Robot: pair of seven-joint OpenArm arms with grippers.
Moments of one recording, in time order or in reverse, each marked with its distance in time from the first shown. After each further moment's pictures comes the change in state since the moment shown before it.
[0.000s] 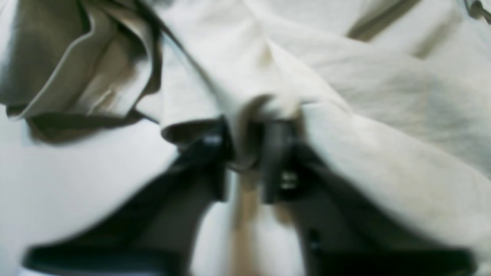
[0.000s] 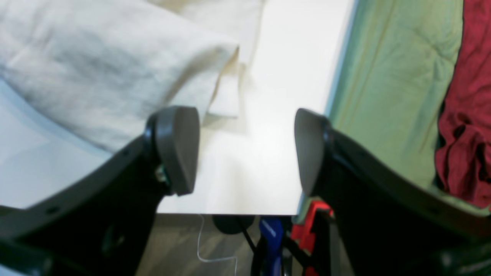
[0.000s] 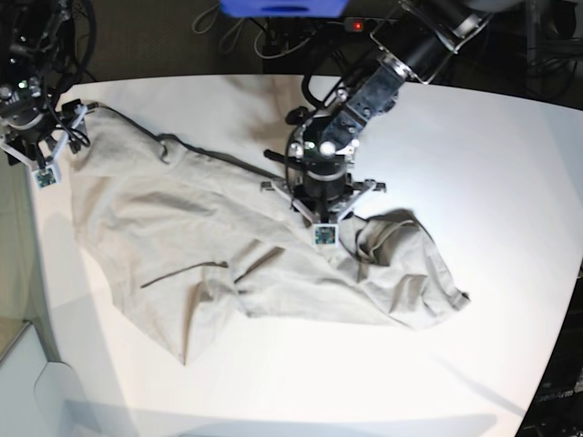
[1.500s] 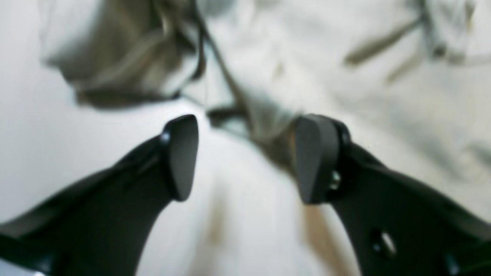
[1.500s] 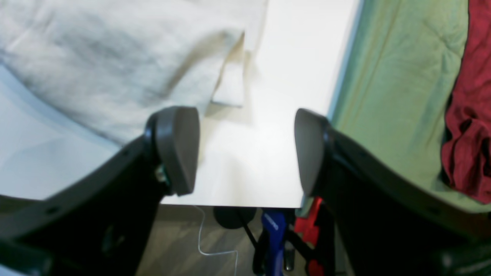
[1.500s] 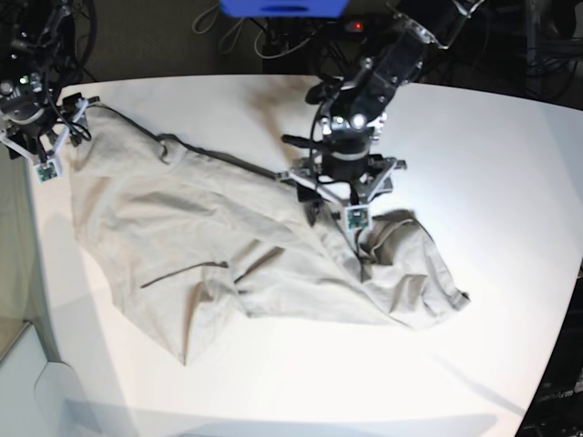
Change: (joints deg) left arm 9.5 -2.9 -6.5 14.8 0.0 0.1 0.8; right arm -1.2 -0.2 0.0 0.1 0.0 0.0 -0.2
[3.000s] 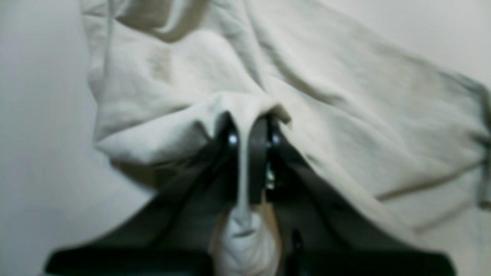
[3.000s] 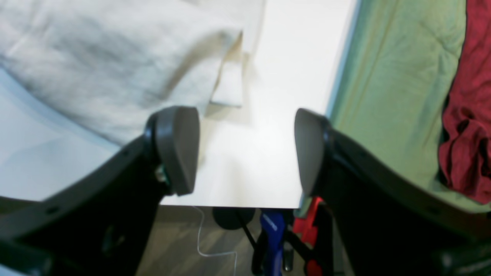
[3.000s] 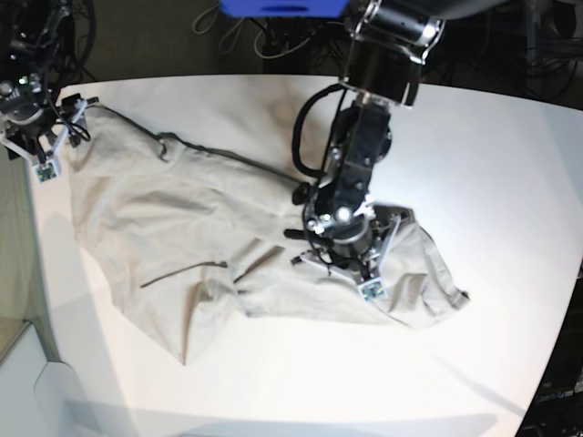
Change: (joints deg) left arm -15.7 15.7 -17.7 -18.8 14.2 0.1 8.3; right arm 0.0 0.2 0.1 0.0 0.0 0.0 0.2
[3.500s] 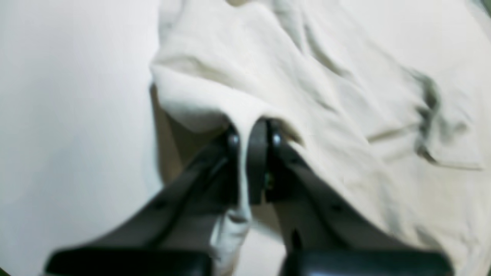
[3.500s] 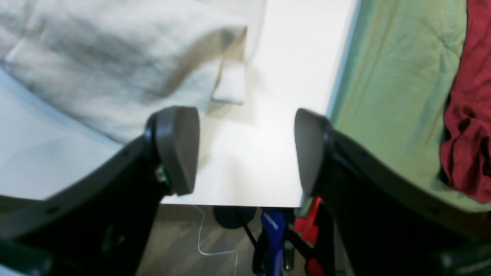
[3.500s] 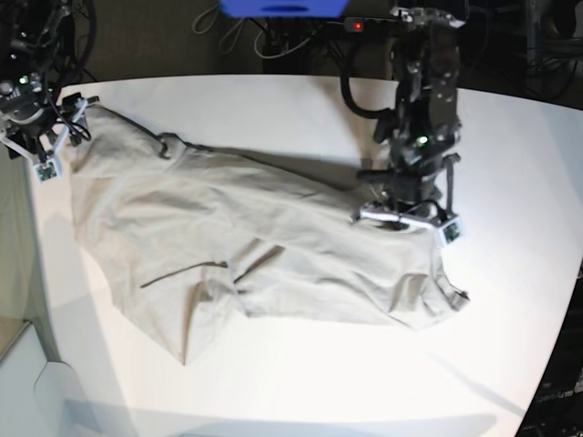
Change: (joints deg) left arm 19.6 -7.0 -8.8 34.1 -12.2 -4.9 8.3; right arm -0.1 -0.2 0.0 0.0 0.0 0.0 -0.2
